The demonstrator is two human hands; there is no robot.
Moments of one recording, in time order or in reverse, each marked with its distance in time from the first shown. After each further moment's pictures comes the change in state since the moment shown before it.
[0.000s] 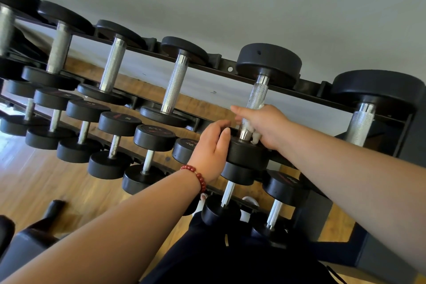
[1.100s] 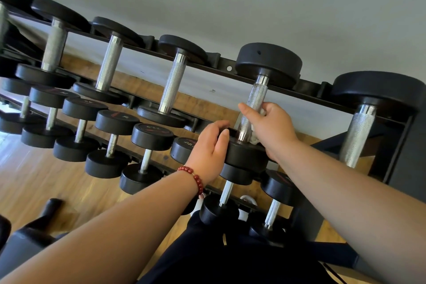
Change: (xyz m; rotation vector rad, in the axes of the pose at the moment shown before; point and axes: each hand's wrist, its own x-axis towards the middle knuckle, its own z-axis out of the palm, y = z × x) left_hand 0.002 0.001 -0.001 0.021 -0.012 0.008; right_hand -0.013 0.017 -0.007 -0.088 0.196 -0.297
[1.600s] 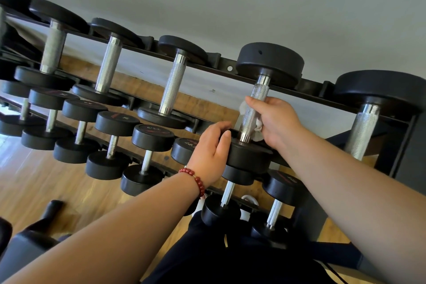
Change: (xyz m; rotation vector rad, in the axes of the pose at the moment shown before) left_hand 0.000 0.000 -0.002 -0.015 -0.007 -0.003; right_hand 0.018 -0.015 0.001 0.435 -0.051 0.212
